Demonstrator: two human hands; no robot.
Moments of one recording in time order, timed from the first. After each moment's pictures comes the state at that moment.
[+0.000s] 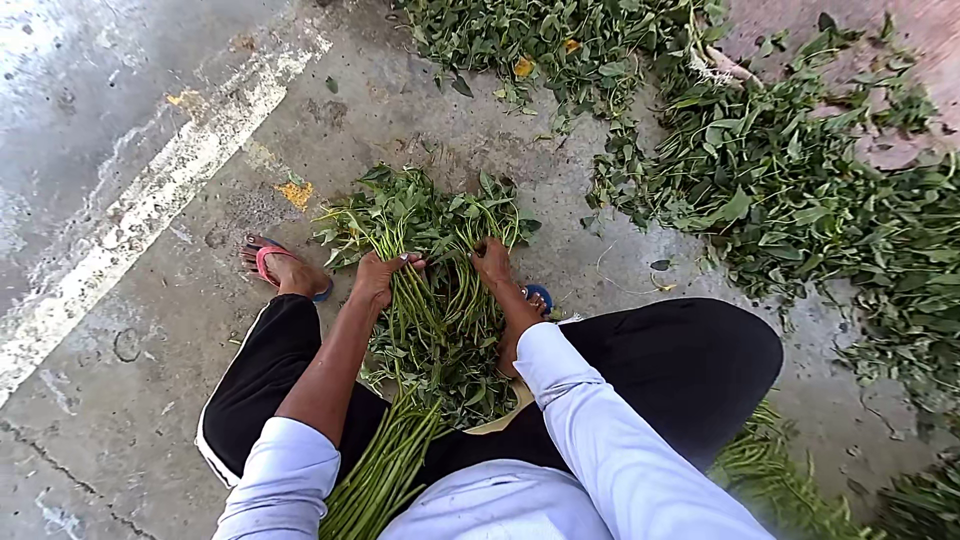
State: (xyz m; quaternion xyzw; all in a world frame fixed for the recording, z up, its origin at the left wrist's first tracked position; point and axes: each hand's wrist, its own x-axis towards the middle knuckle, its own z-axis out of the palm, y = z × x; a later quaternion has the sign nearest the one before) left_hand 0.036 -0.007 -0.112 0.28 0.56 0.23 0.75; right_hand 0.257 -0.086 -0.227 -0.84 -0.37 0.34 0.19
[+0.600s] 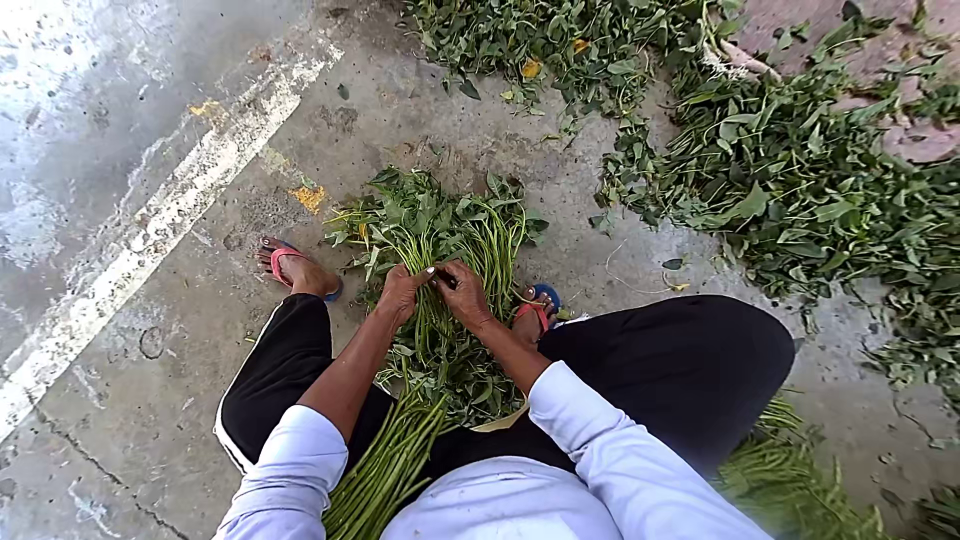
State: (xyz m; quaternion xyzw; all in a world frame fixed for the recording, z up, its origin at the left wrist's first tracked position) left_hand 0.041 -0.043 -0.119 0.39 0.53 0.18 0.73; right_hand 0.161 -0.124 -0.149 -0.68 -0.48 0.33 0.45
